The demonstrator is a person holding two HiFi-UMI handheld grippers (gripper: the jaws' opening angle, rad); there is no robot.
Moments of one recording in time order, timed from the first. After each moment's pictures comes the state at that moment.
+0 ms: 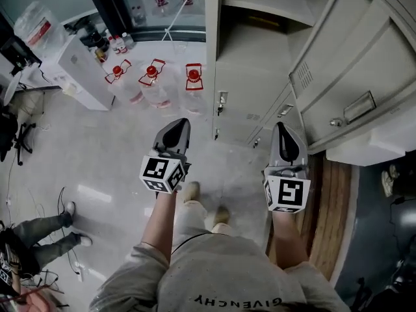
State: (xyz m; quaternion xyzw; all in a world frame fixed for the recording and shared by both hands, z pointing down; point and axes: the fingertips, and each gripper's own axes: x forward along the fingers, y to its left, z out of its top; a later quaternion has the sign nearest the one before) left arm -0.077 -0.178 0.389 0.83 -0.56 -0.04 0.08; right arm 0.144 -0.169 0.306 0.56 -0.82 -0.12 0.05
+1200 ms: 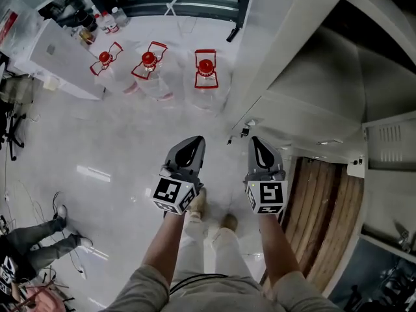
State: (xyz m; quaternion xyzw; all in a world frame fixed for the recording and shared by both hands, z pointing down) left arm -0.132 -0.327 0.580 0.83 -0.53 -0.02 0.16; right arm -0.003 -0.352 0.593 0.49 -0.86 0.05 0.15
